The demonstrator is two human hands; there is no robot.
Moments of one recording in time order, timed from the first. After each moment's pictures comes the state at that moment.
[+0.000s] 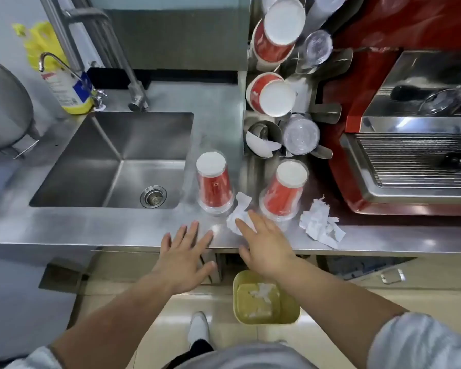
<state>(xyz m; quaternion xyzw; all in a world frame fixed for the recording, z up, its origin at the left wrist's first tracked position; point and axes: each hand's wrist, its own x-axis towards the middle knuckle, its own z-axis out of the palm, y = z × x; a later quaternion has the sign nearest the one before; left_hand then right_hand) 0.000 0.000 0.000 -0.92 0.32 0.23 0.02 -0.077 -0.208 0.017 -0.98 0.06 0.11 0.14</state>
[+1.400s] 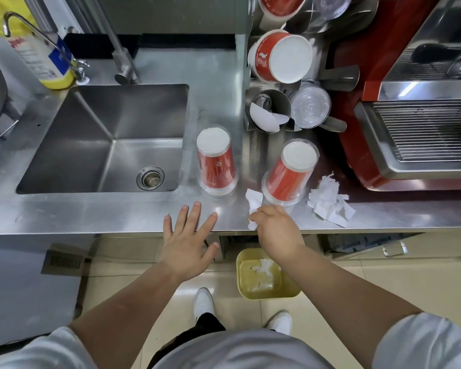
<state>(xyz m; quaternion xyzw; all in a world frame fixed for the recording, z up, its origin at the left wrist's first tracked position) 0.002 0.004 -0.032 -0.93 0.33 0.15 -0.03 -0.080 -0.212 -0.013 -0.97 0.12 0.03 0.19</state>
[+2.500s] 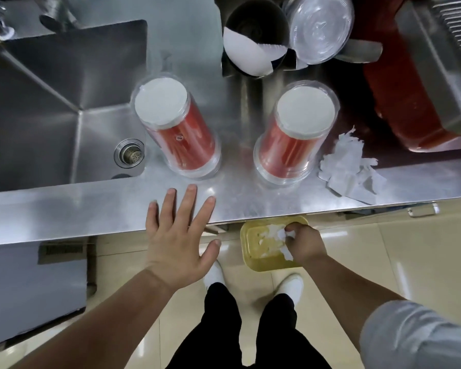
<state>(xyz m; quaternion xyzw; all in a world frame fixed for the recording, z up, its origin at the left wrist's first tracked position) -0.001 -0.019 -0.049 -0.92 0.40 0.00 0.01 -0.133 -0.255 -0.171 -0.83 0.41 0.21 0.32</state>
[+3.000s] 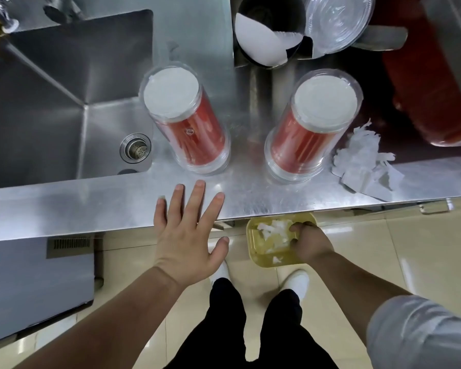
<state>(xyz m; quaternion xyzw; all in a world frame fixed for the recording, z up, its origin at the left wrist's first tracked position) -0.001 -0.021 -0.050 -0.92 0.39 0.00 -0.01 -0.133 -0.257 -0.189 -0.83 0.36 0.31 0.29</state>
